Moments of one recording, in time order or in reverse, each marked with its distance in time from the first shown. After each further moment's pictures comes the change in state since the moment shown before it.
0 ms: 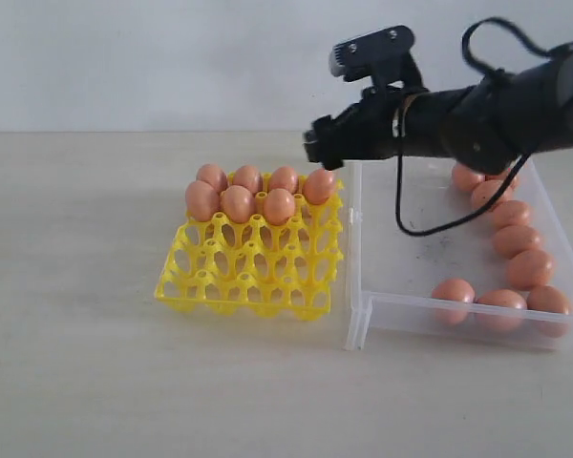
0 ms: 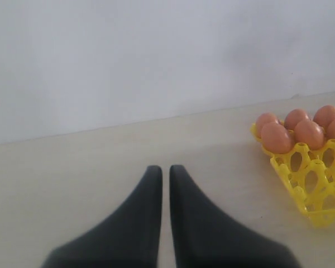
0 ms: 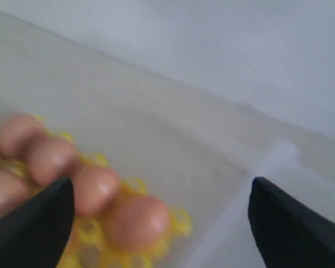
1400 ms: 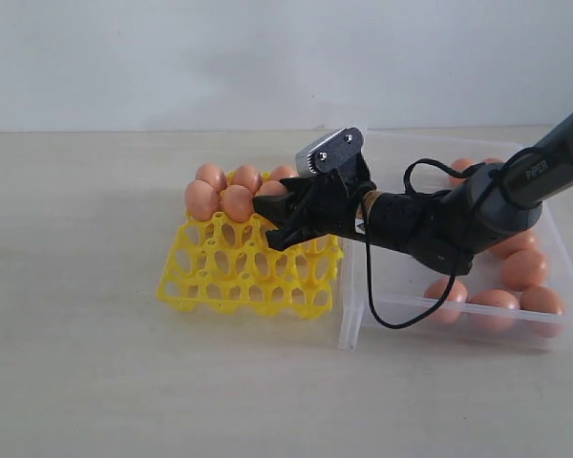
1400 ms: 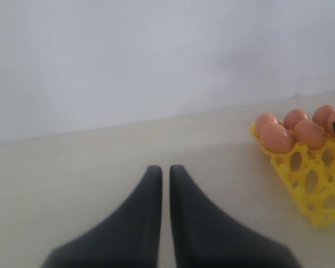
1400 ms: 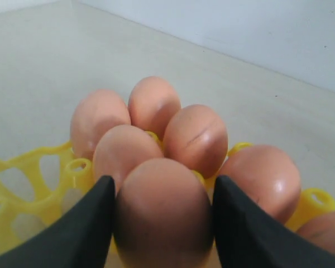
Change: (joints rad) left arm 0.000 0.000 0.000 0.000 0.000 0.000; right arm 0.015 0.349 0.037 -0.231 -0.732 0.045
